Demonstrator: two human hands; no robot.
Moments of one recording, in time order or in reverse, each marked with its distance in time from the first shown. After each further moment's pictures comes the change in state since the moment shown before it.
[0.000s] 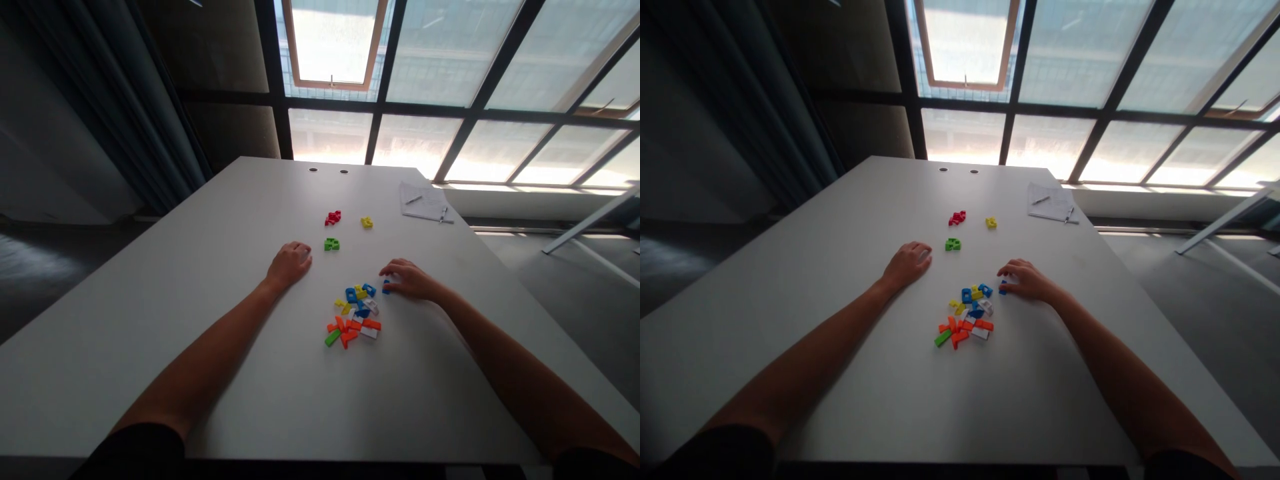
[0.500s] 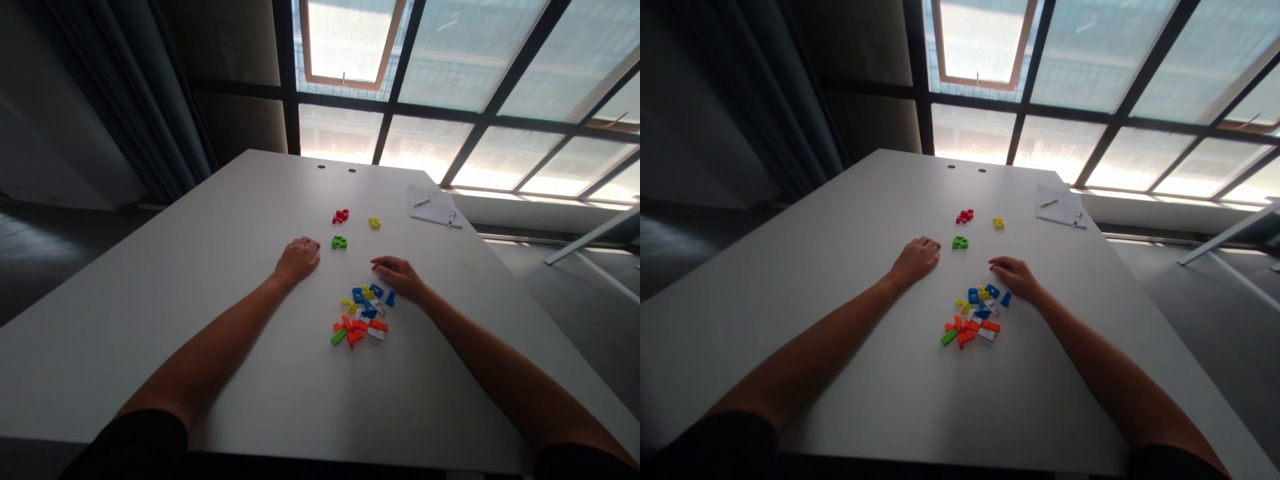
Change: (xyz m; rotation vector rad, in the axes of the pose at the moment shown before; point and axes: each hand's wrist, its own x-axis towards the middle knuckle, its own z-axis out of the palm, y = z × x) left_hand 0.001 0.007 0.003 0.038 -0.016 0.006; right_hand 0.035 -0.020 0.039 0.453 0.234 0.156
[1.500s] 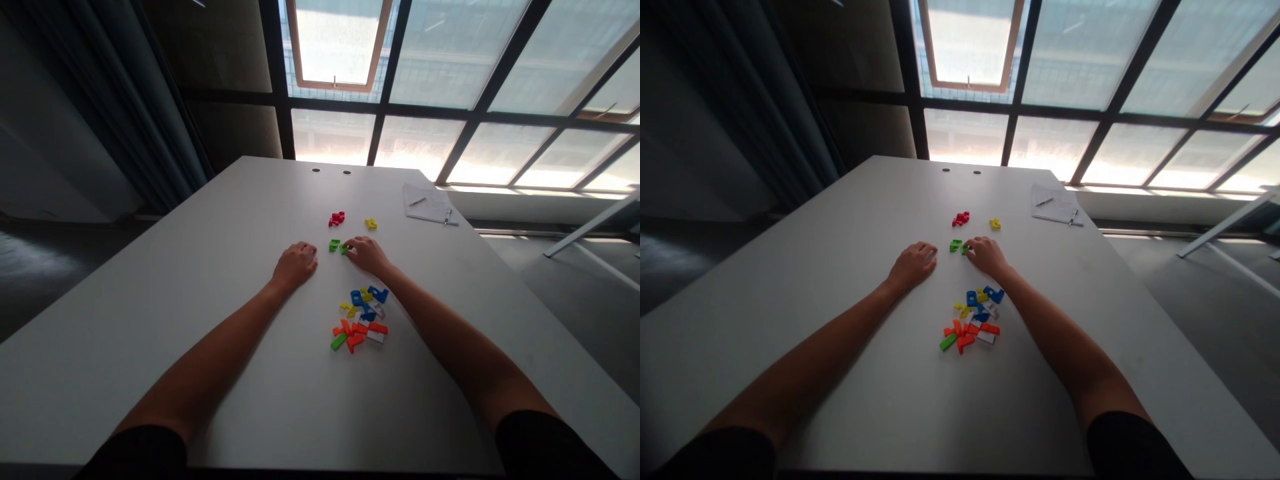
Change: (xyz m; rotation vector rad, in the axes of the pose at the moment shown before) left_hand 0.000 -0.003 0.005 0.060 0.016 0.022; right_hand 0.091 -0.051 0.053 -0.808 -0.060 -0.093
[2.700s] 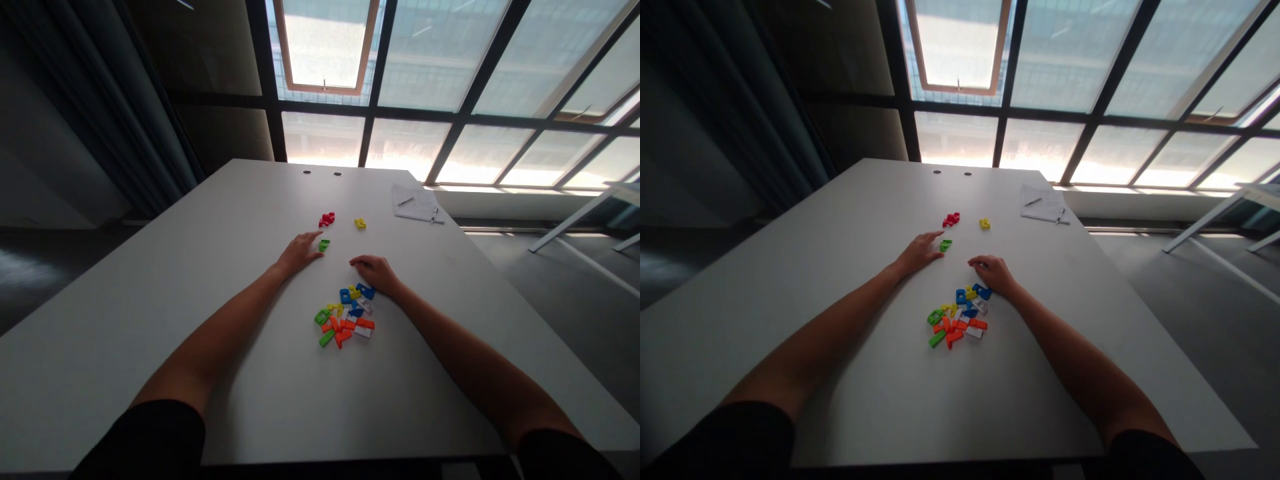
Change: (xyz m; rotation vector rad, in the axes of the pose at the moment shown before) left_hand 0.061 -0.012 0.028 -0.305 -0.045 0.145; right_hand -0.077 0.042 0.018 0.514 0.203 -0.003
